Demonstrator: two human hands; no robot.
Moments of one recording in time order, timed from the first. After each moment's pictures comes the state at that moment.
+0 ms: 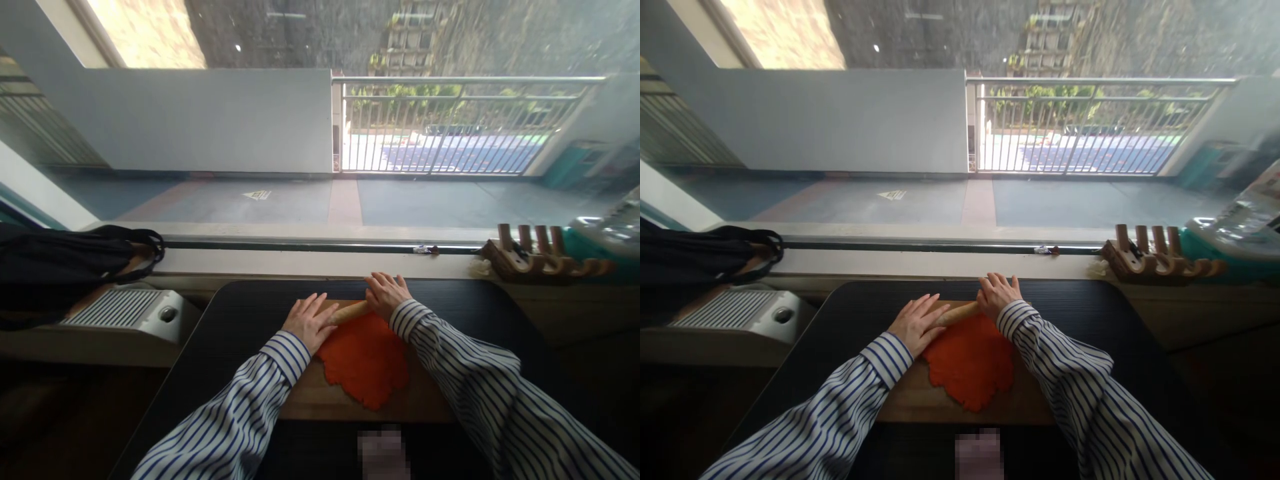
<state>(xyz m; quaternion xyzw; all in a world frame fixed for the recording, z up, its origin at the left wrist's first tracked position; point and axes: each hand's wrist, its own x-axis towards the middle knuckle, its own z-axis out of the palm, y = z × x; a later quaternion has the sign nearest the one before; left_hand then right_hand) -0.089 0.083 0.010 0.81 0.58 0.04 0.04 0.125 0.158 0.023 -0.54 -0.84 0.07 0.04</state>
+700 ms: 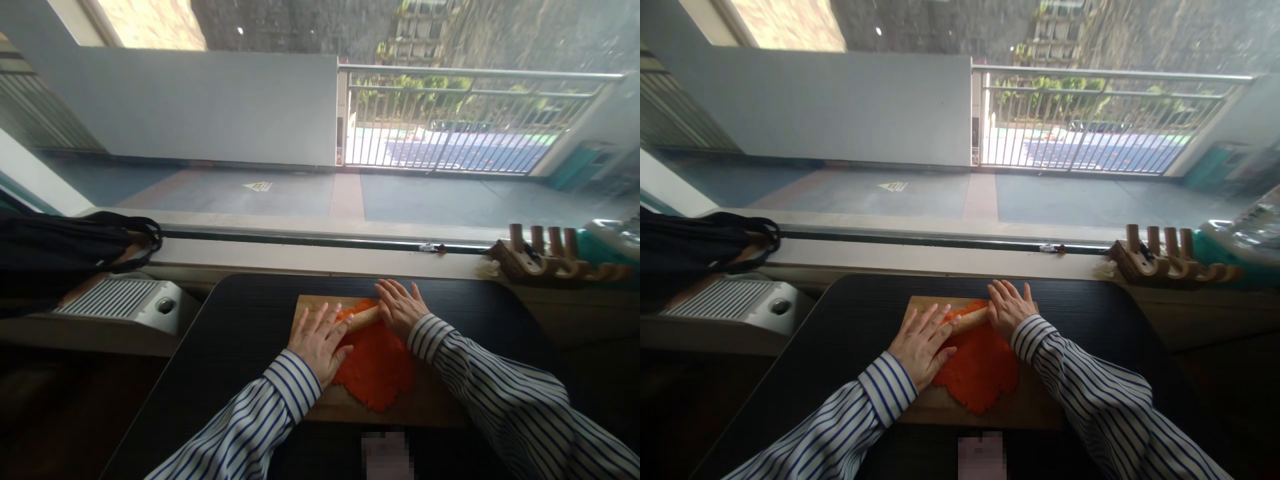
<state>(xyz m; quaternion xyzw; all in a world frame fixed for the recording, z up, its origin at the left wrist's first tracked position) -0.068 0.045 0.007 0.83 0.54 0.08 -0.01 0.142 0.135 0.013 -0.53 -0.85 0.06 -0.02</state>
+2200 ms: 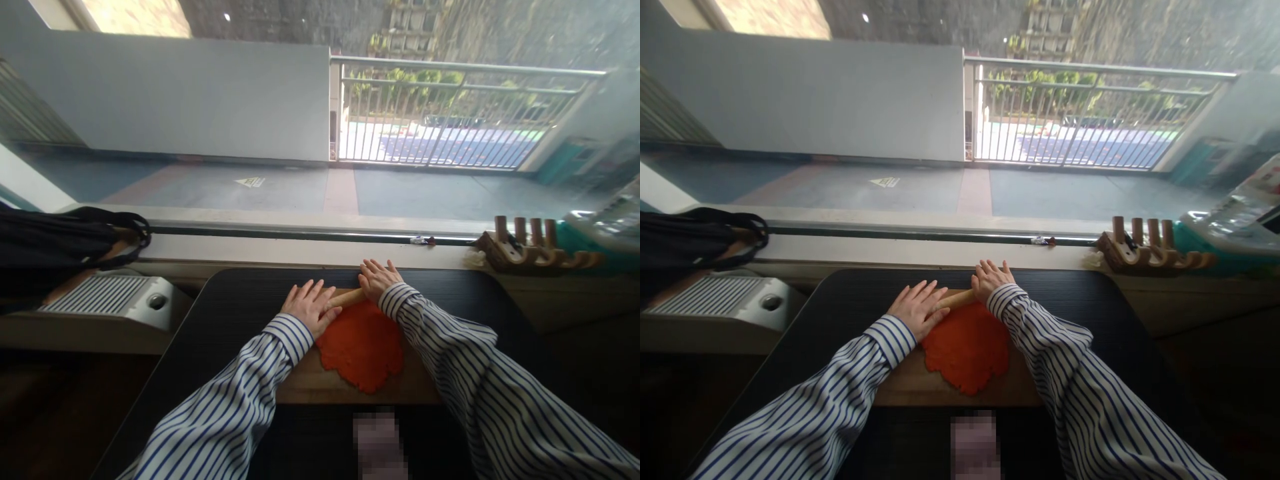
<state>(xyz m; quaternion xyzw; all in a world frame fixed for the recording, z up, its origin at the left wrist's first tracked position) -0.080 0.089 0.003 0.79 0.61 0.04 0.05 0.119 0.173 0.015 -0.54 -0.84 0.08 -0.03</state>
